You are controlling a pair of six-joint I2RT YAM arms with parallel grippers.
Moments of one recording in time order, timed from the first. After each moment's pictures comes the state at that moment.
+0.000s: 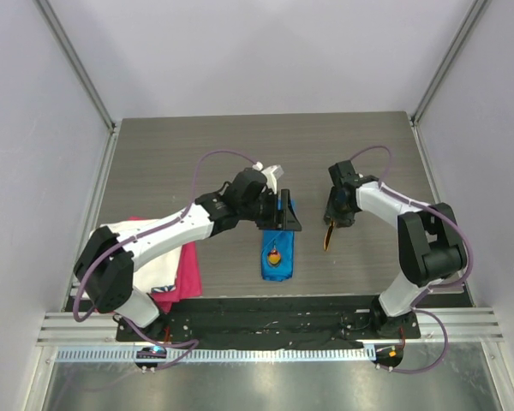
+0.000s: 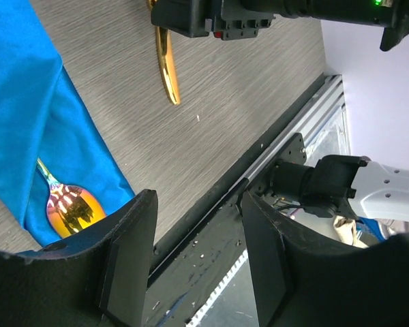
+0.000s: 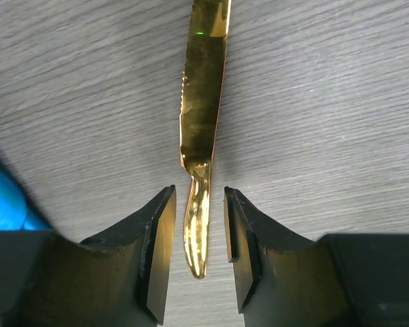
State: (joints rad) left arm -0.85 1.54 1.14 -0.23 0.30 -0.75; right arm 0.28 1.64 1.00 -0.58 0.11 0.56
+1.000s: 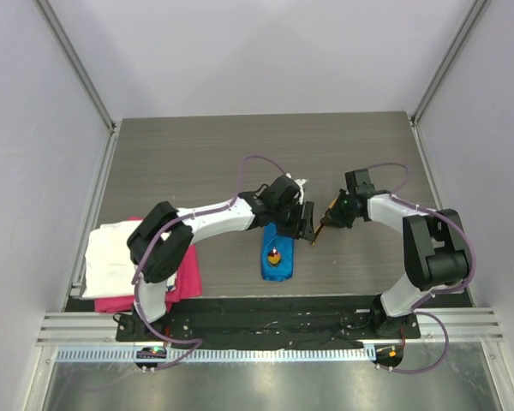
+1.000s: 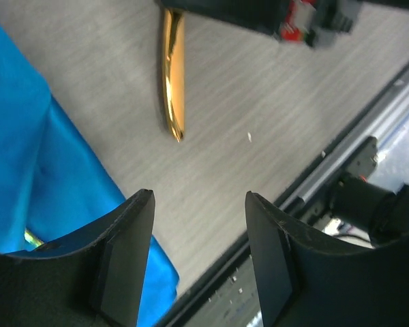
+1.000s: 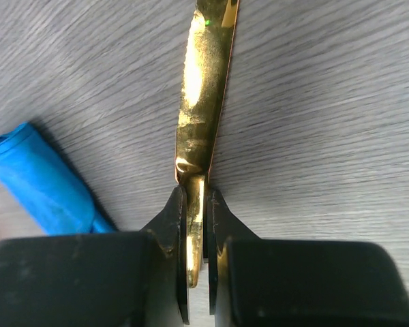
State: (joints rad) left arm -0.91 1.89 1.32 -0.26 0.28 -0.67; right arm 0.19 1.61 0.84 -0.32 -0.13 0.72
